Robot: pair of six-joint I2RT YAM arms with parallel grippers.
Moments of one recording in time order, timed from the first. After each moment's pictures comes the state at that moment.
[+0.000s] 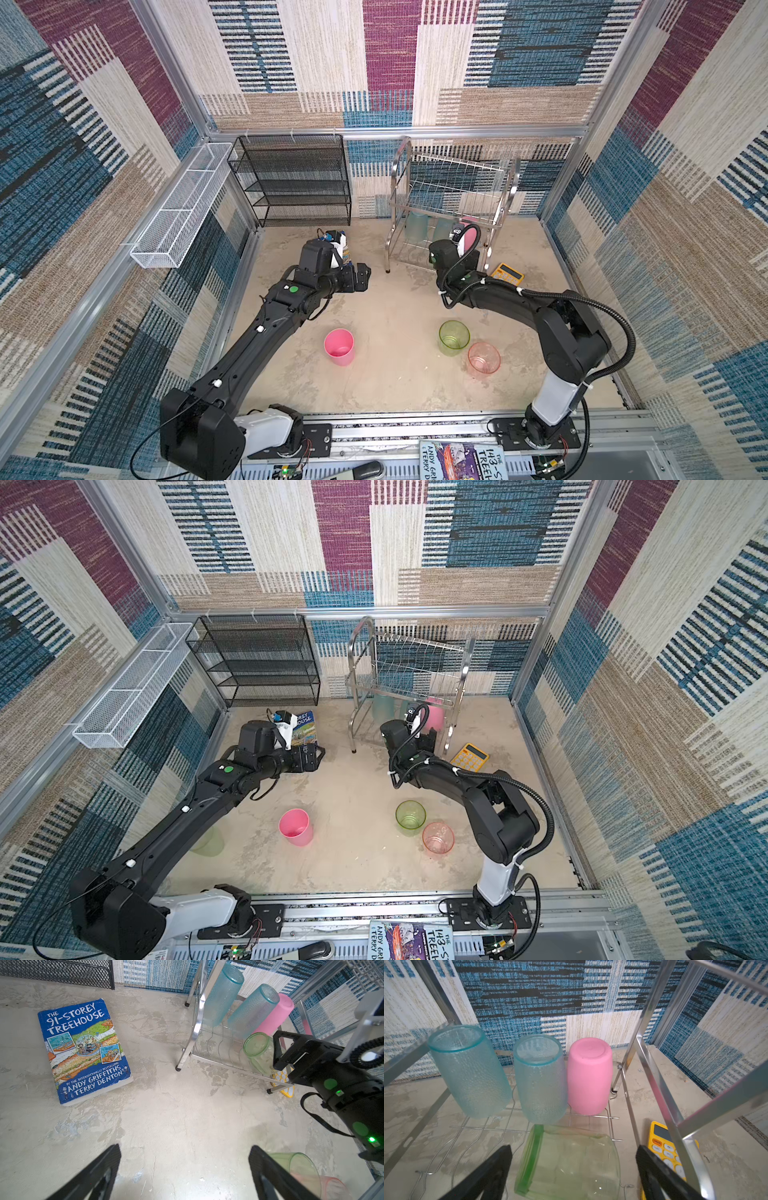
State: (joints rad) left arm -0.37 1.26 1.09 -0.48 0.11 -0.32; right arm 0.58 1.78 1.18 0.05 0.83 0.36
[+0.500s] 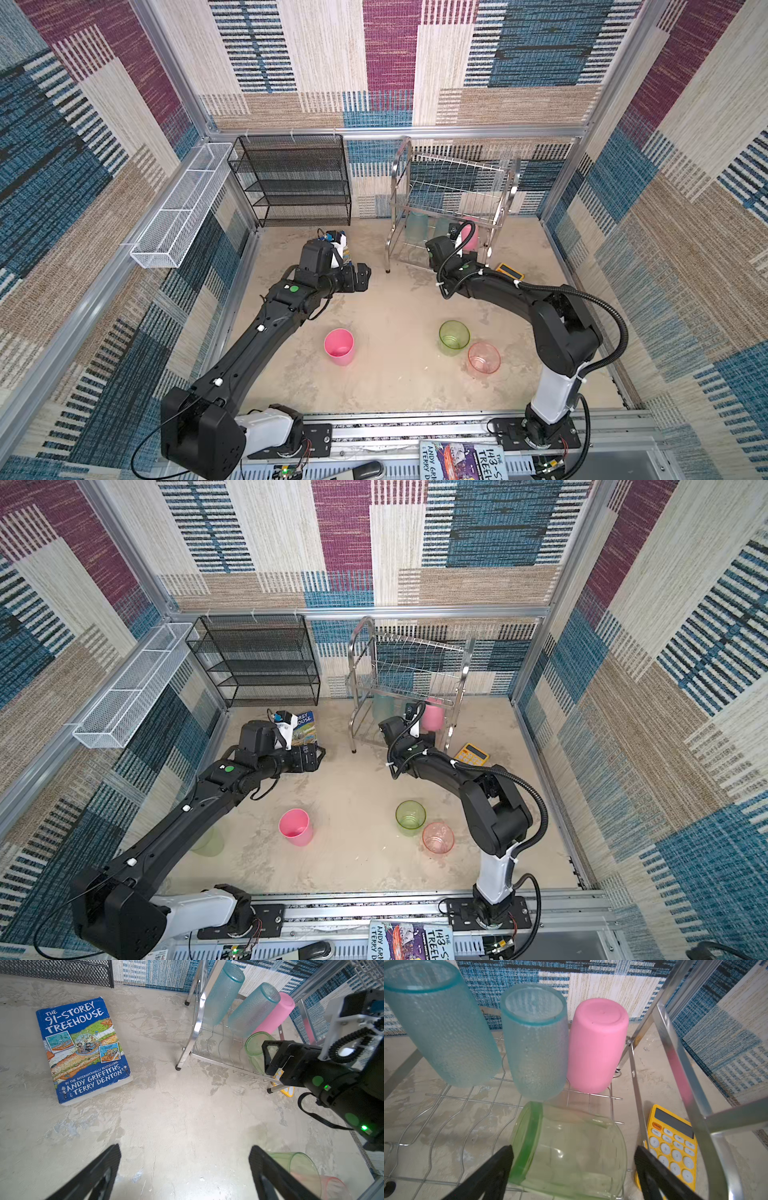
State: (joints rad) left arm -0.37 1.26 1.09 -0.48 0.12 -0.32; right arm 0.55 1.83 1.28 -0.20 0.75 0.42
